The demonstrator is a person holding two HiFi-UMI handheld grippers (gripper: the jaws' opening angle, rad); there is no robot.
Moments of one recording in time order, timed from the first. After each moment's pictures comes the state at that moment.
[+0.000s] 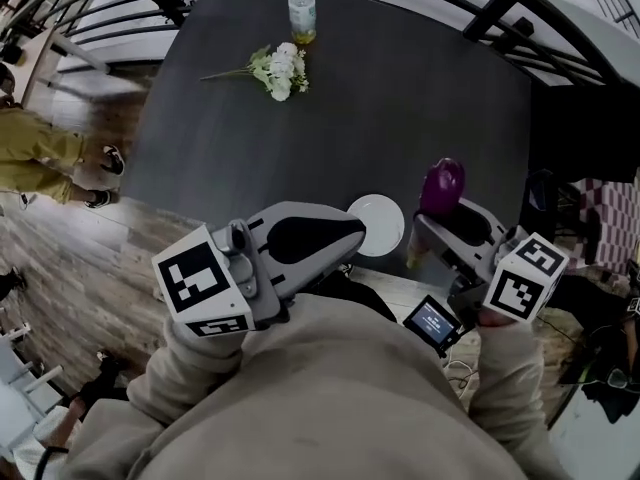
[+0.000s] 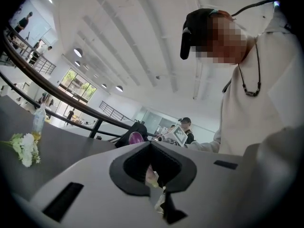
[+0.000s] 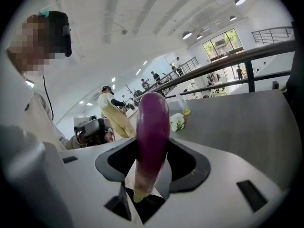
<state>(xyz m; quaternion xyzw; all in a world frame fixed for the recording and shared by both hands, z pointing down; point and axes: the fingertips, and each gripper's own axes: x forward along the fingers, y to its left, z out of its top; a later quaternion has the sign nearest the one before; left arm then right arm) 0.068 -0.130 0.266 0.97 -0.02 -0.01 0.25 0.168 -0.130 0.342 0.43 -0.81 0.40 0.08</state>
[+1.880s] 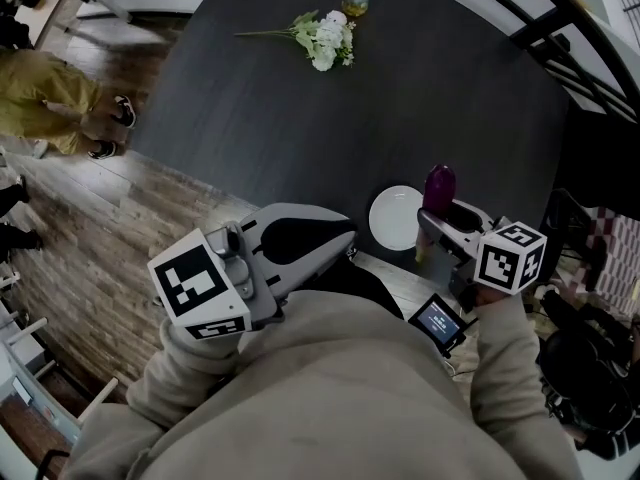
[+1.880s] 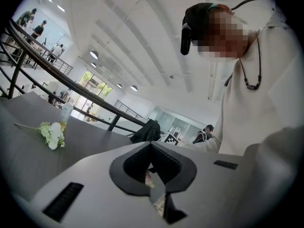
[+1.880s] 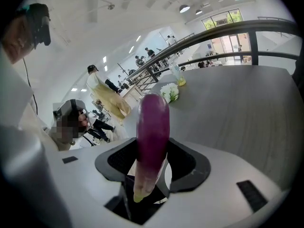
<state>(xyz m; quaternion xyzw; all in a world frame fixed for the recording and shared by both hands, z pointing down) -0.001 -0.135 0.321 0.95 -0.10 0.02 0.29 0.139 -0.132 0.474 0.38 -0.77 0.48 0.19</state>
